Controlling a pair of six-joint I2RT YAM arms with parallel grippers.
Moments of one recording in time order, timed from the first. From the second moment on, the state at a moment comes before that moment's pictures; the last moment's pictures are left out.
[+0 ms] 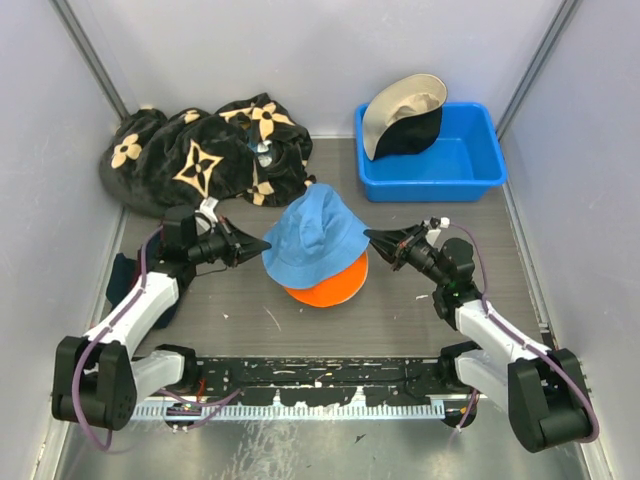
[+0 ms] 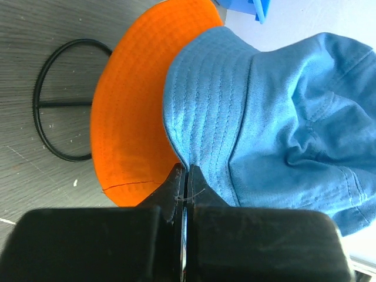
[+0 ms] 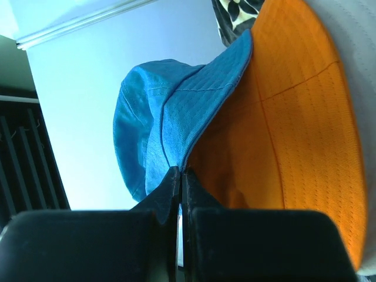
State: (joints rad) left arm -0.17 1.11 0.59 0.01 0.73 -1.10; right arm 0.23 0.99 0.29 0.70 -0.57 1.85
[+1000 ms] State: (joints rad) left arm -0.17 1.29 0.55 0.12 0.79 -1.05; right arm 0.14 1.14 0.26 0.45 -0.74 1.45
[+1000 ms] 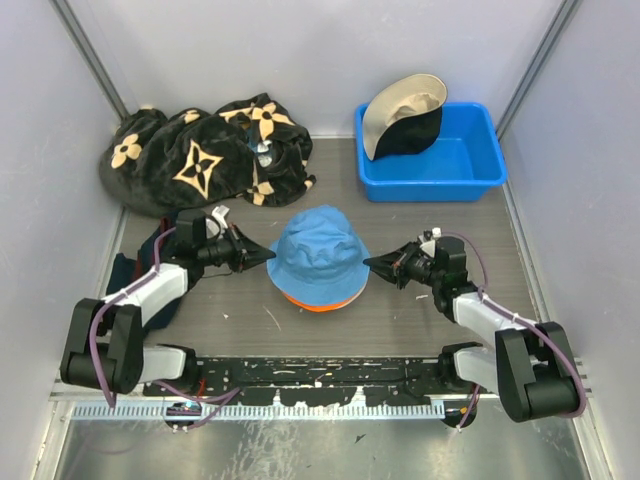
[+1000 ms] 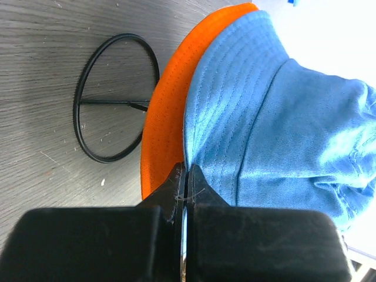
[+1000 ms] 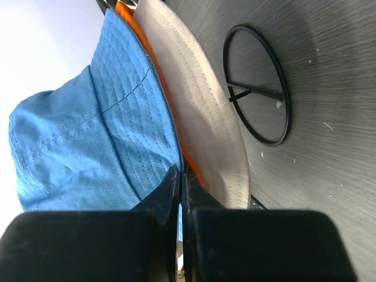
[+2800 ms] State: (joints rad) left arm -0.07 1.20 0.81 -0.35 0.53 -0.86; right arm 0.13 1.14 0.88 -0.41 -0.38 0.81
